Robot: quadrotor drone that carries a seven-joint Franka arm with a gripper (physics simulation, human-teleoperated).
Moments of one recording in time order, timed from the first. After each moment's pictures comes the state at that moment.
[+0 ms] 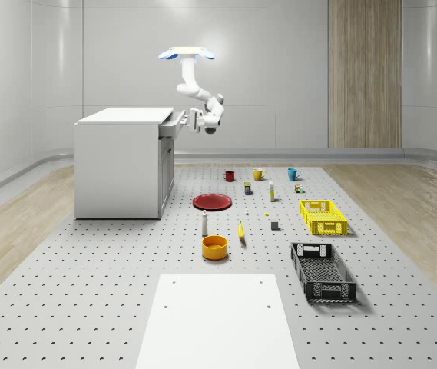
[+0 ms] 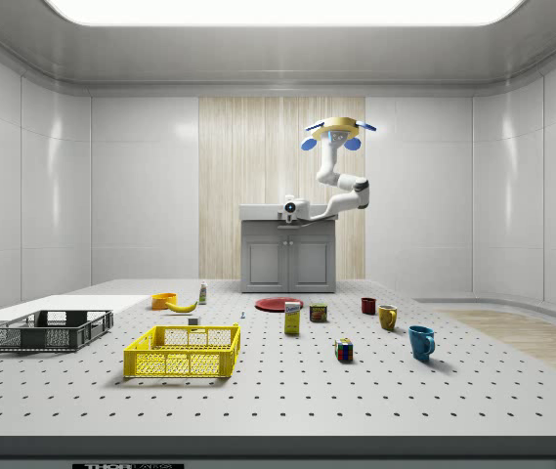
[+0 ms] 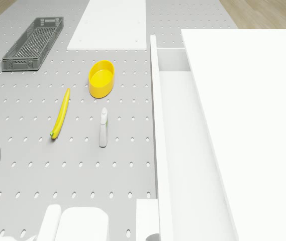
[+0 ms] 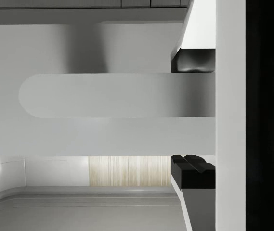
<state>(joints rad) 0.75 -1.24 -0.94 -2.48 0.63 1.79 0.89</state>
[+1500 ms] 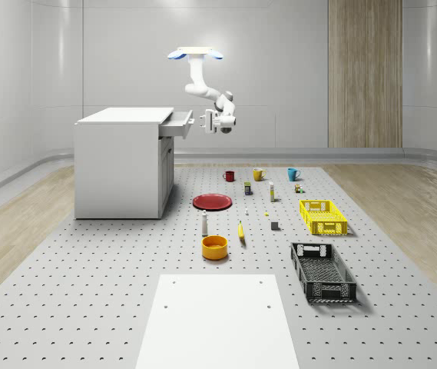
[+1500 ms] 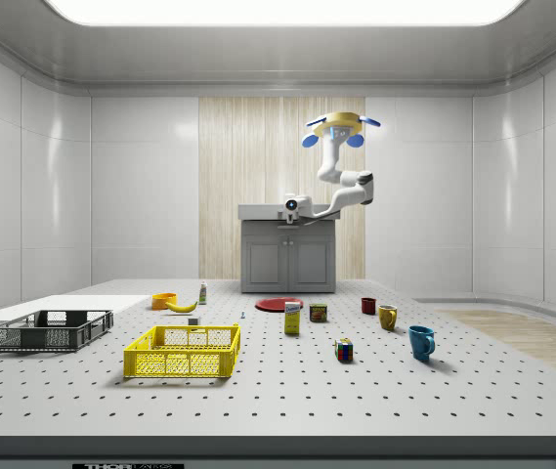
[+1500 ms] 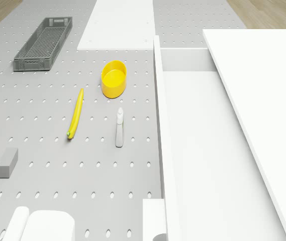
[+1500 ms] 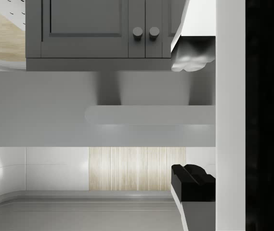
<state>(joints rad) 0.78 -1.29 -1.02 -2.39 0.57 1.71 0.93</state>
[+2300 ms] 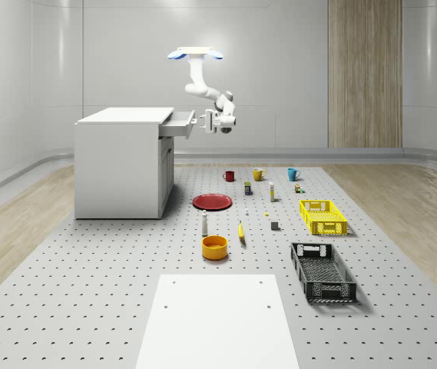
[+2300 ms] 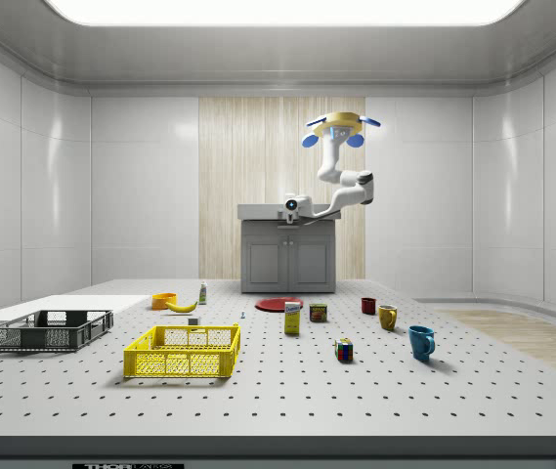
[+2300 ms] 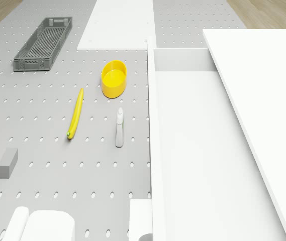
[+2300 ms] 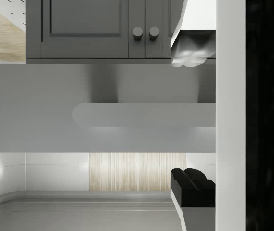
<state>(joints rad) 0.78 -1.30 -1.02 -2.39 0.57 1.72 0.93</state>
